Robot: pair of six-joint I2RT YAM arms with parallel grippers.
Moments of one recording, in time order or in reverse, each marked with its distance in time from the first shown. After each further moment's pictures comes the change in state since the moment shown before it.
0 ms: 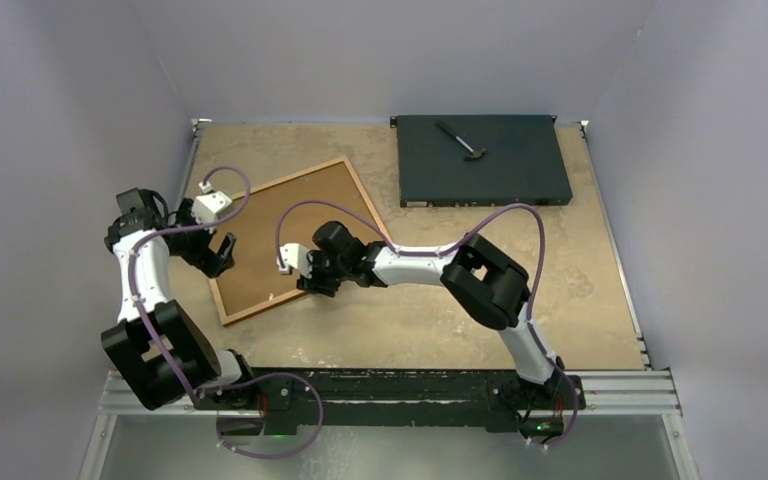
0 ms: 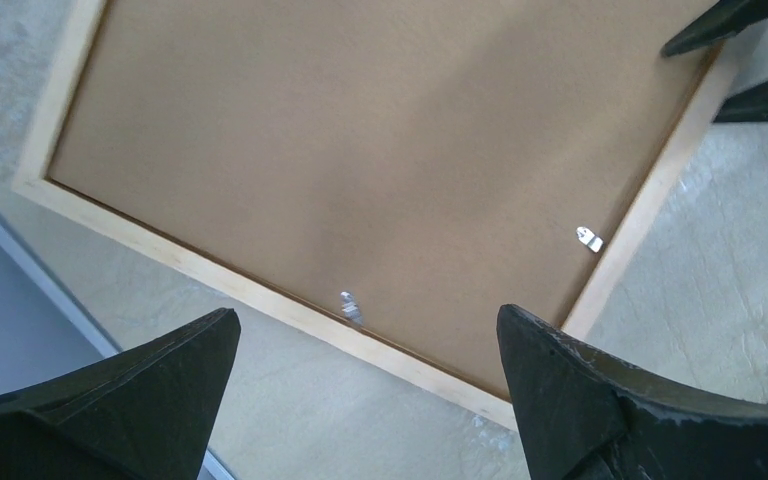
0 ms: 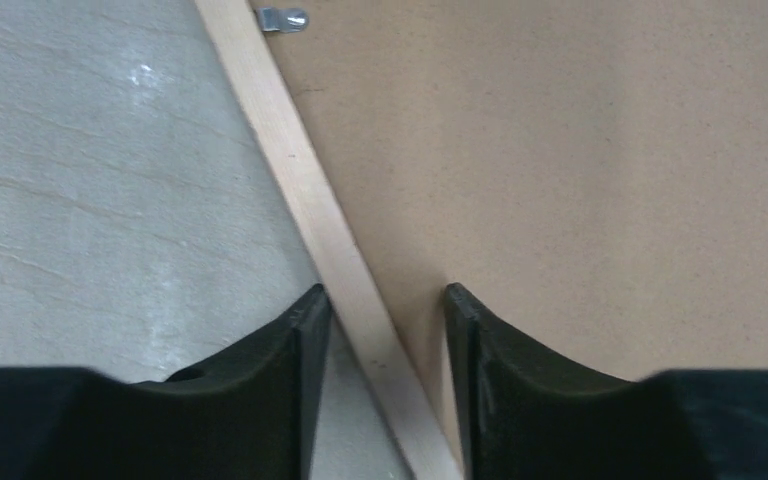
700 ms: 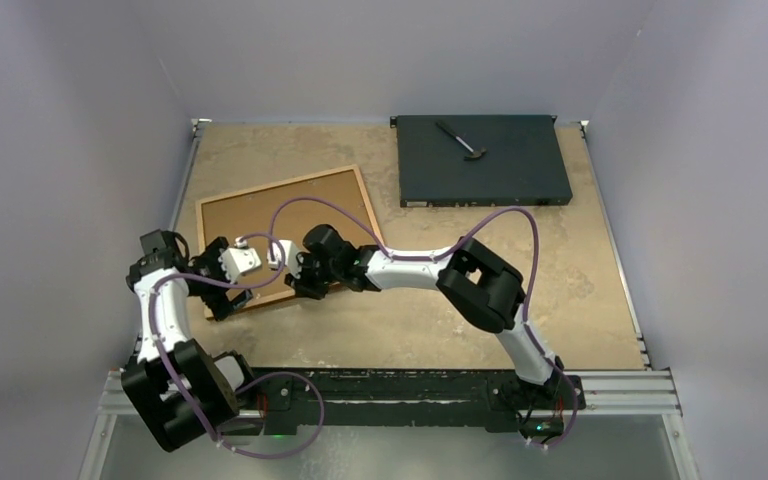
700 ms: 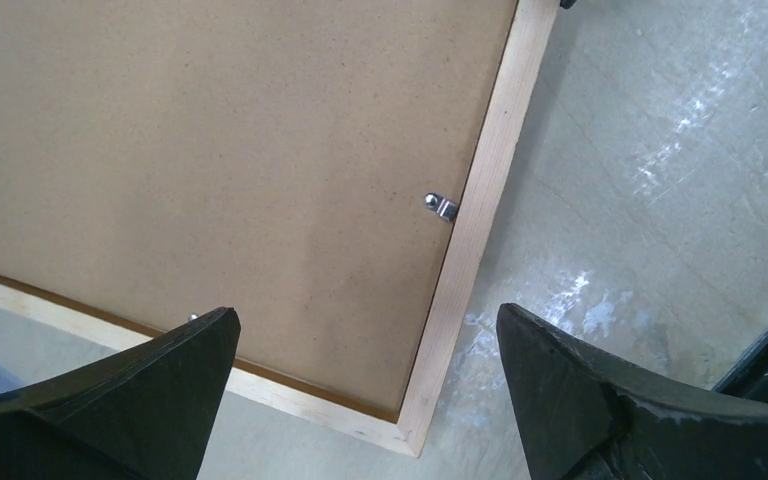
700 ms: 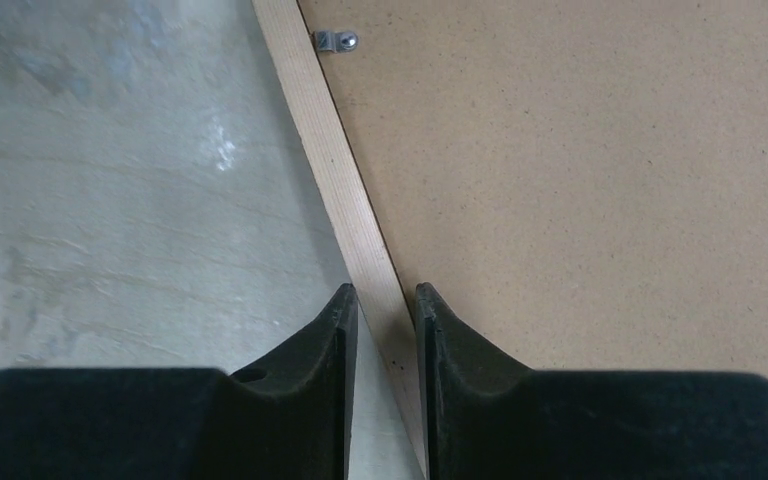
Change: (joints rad) left arm 0.001 -0.213 -0.322 -0.062 0.010 0.459; right arm 0.037 0.017 0.038 0.035 -0.022 0.198
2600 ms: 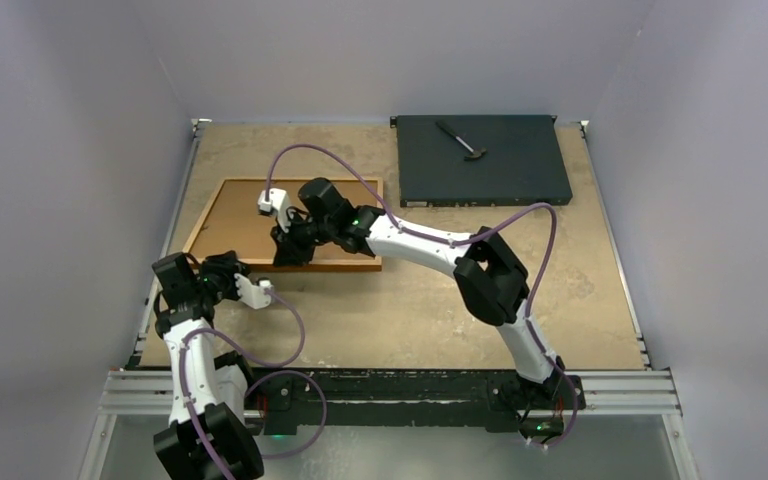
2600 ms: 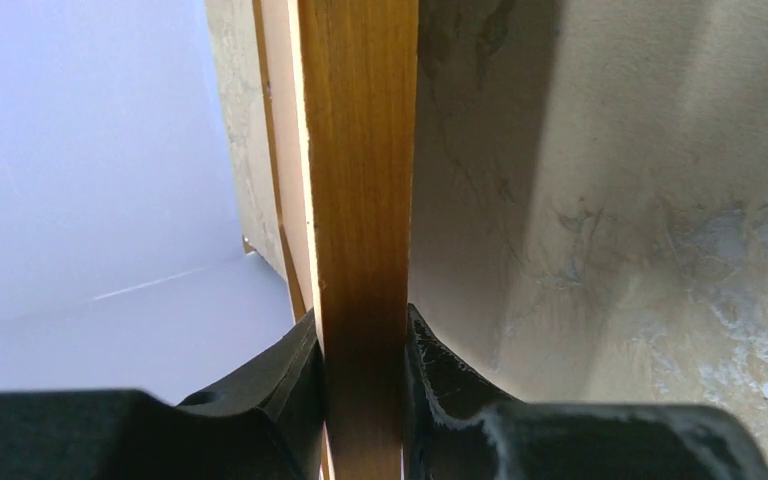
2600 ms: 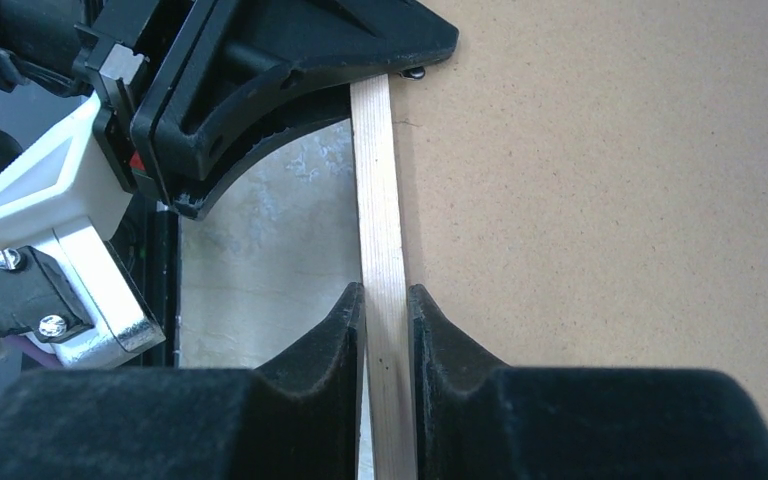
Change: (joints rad) left arm -0.042 -0.353 -0.335 0.566 0.063 0.370; right arm -0.066 0.003 0.315 -0.172 -0.210 0.243
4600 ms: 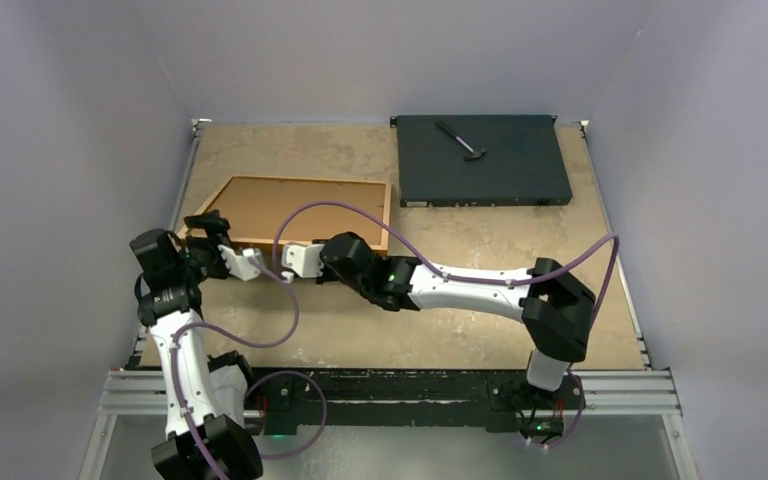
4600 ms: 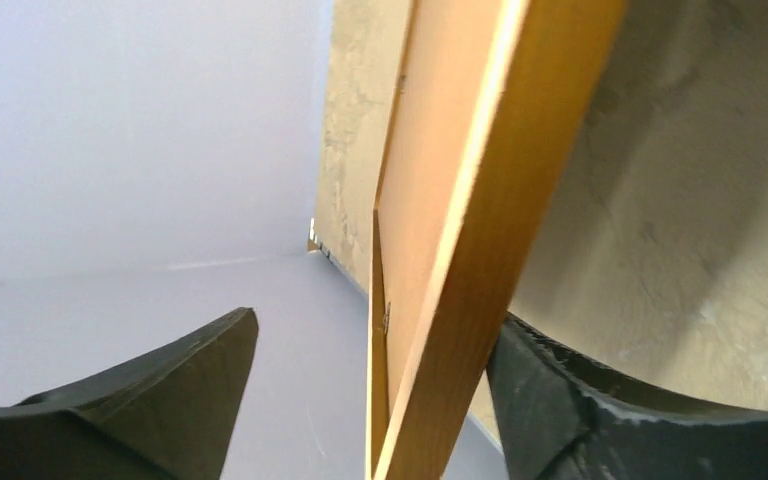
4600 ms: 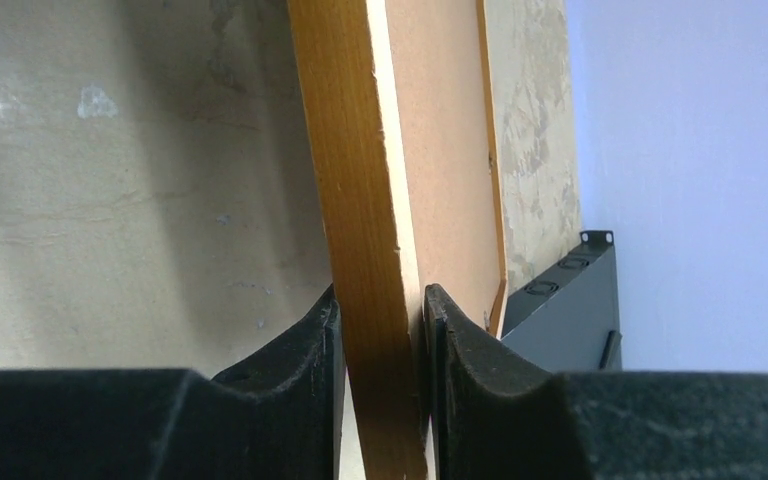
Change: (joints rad) left arm -0.008 -0.009 0.191 -0.037 0.081 -0.198; right arm 0.178 -0.412 -0.540 0.131 0.920 -0.673
